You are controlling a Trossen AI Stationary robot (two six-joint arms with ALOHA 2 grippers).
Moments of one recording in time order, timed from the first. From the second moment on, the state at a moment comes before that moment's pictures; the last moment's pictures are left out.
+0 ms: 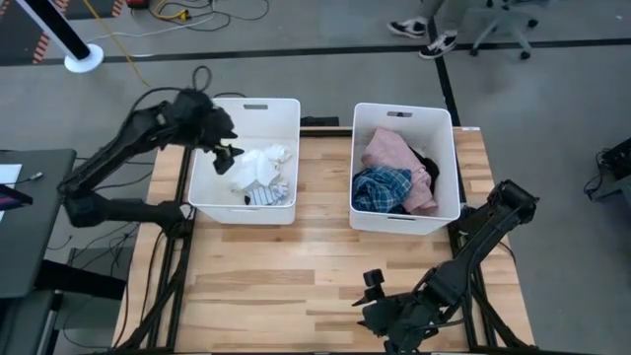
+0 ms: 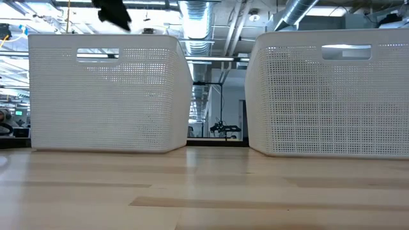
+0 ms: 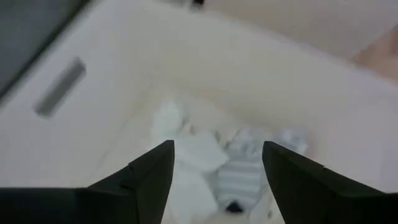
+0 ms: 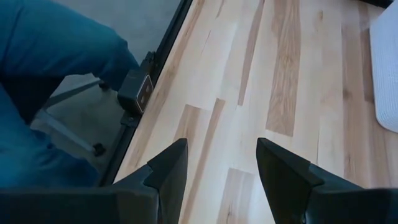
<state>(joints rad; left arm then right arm) 0.63 1.10 1.42 -1.11 0.06 0.17 0.79 1.71 1.44 -0.61 0.45 0.33</state>
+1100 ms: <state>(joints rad) -0.09 0.92 1.17 -0.57 -0.22 0.03 0.59 1.61 1.44 -0.44 0.44 -0.08</state>
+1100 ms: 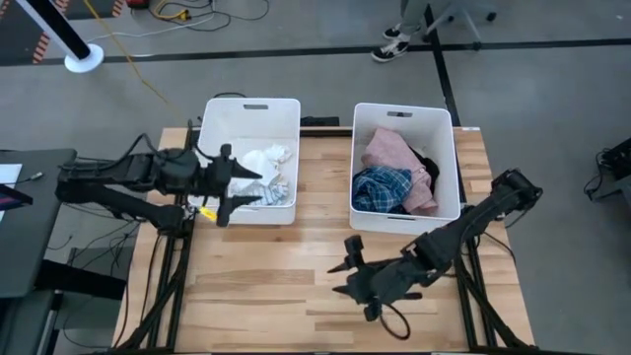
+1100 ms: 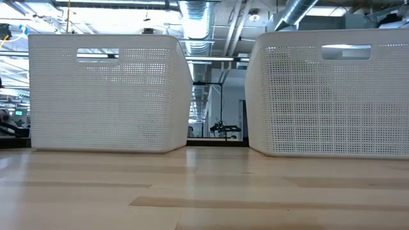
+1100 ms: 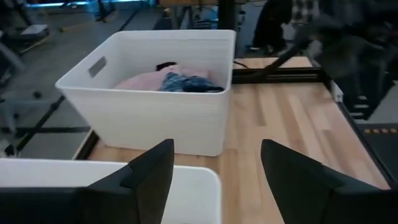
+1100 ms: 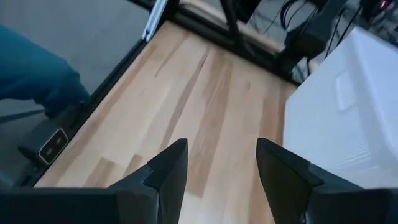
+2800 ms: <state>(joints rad) -1.23 0.65 0.46 0.14 -0.92 0.07 0.67 0.80 0.66 0.00 0.30 -0.08</state>
